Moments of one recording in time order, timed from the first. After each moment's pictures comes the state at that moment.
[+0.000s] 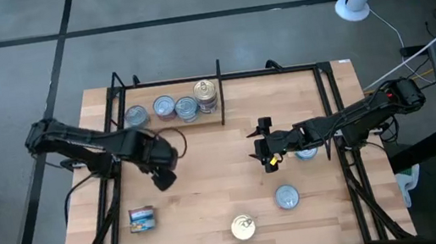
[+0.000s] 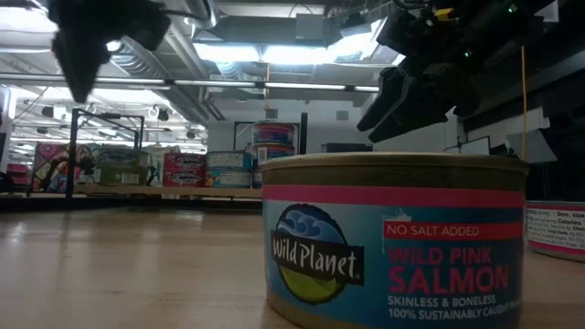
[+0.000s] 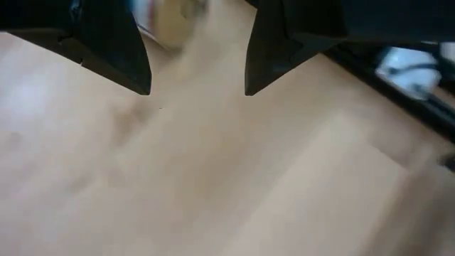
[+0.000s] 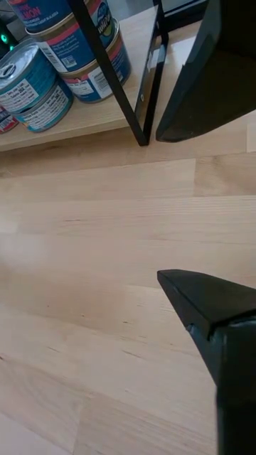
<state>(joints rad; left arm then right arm) -0.21 1.34 1.14 -1.32 -0.03 -0.96 0.17 1.39 0.76 -0.08 0.35 -0.19</state>
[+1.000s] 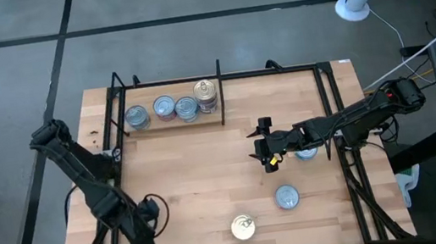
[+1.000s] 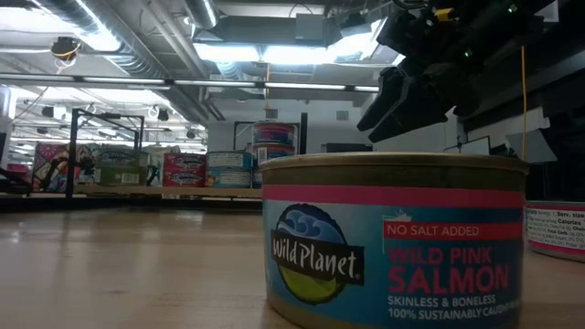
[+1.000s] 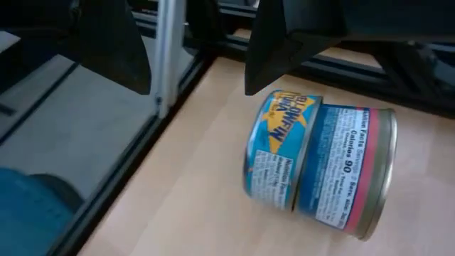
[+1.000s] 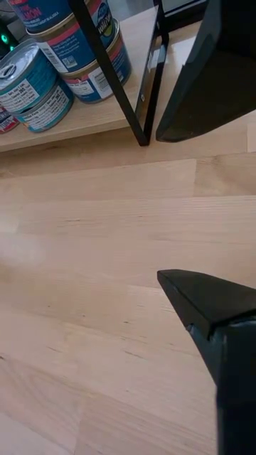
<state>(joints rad) -0.84 1.43 1.14 -1.03 0.20 -1.42 0.17 1.39 0.76 -0.08 0.35 -0.19</state>
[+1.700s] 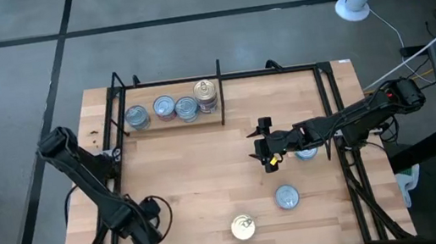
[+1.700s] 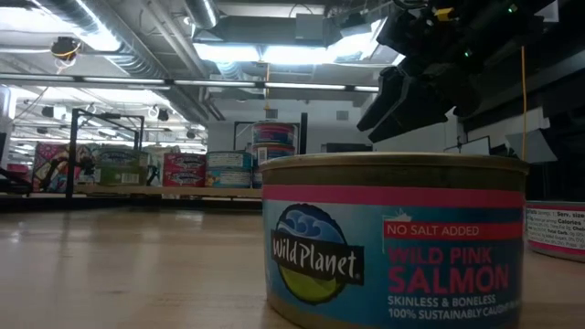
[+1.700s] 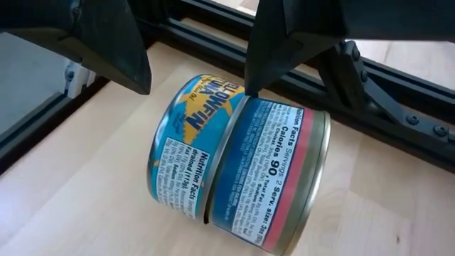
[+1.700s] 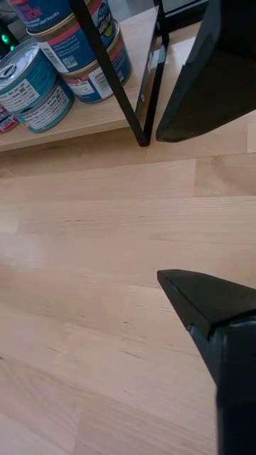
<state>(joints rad) -0.85 1.56 1.14 -1.17 0.20 -1.41 0.17 1.39 0.76 -0.08 0.35 -0.19</state>
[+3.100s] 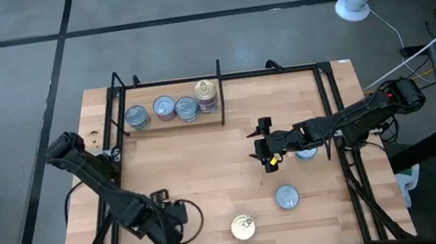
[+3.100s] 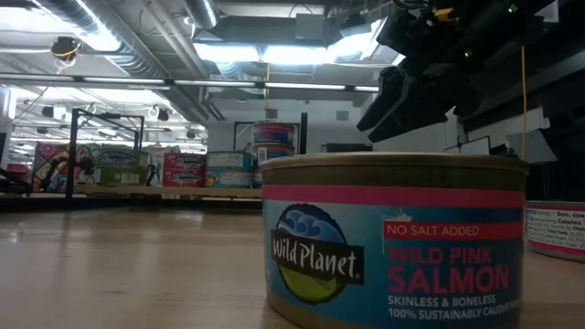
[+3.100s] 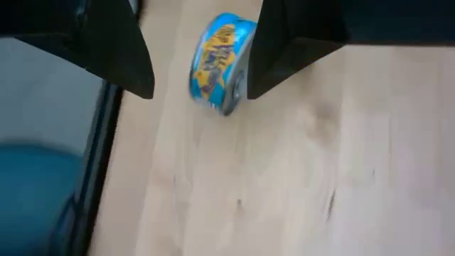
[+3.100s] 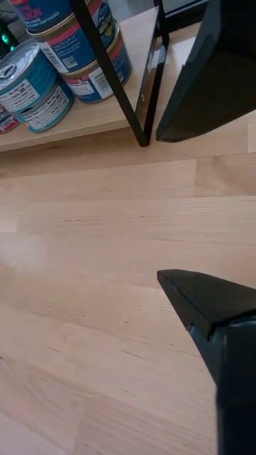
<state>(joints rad) -0.74 1.67 1.42 -1.09 -0.10 -0.91 0.17 1.39 0.76 -0.08 0.35 -0.19</state>
